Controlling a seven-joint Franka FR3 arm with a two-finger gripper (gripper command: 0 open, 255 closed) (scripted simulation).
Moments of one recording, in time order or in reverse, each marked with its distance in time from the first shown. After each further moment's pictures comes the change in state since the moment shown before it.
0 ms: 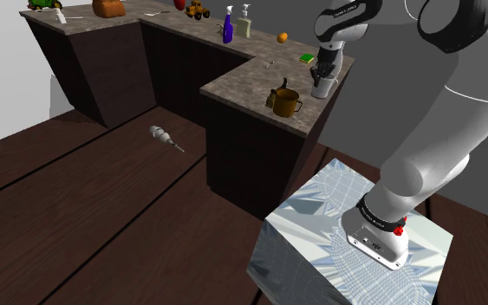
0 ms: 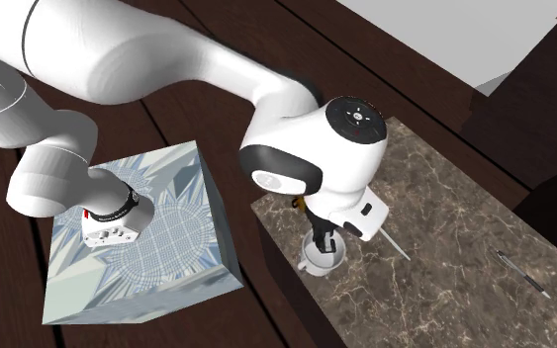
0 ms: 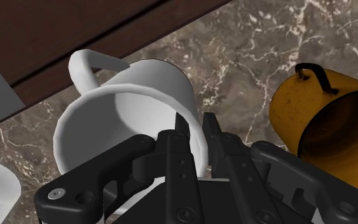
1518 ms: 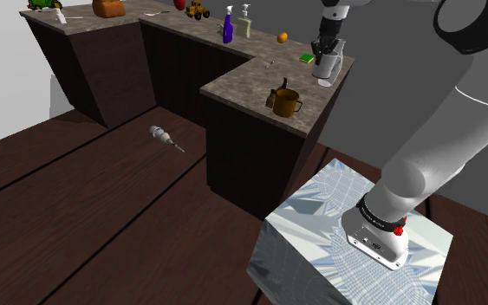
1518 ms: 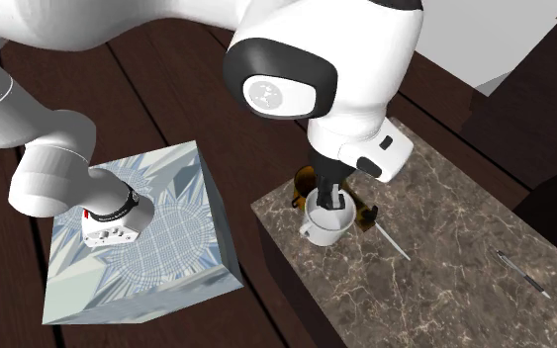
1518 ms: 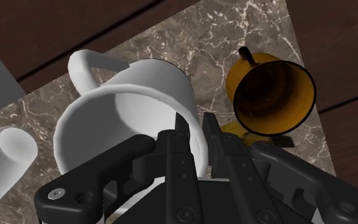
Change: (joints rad) arm 0.043 -0.089 0.032 0.170 -0.025 -0.260 0.072
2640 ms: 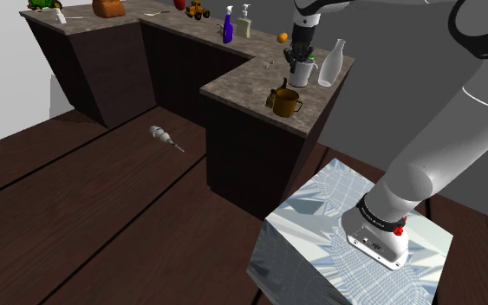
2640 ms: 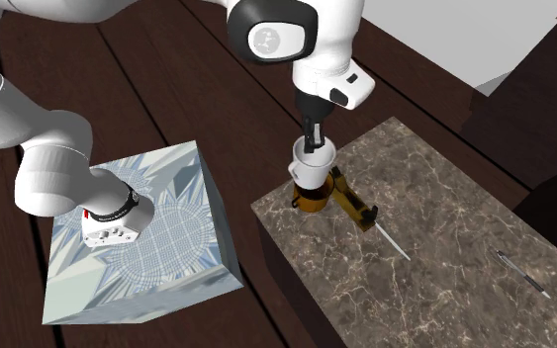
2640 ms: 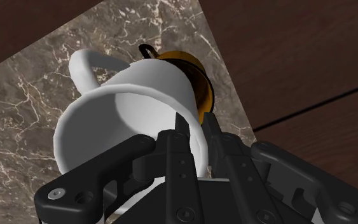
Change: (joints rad) arm 0.122 -0.057 0.120 -0.111 -0.016 0.038 0.250
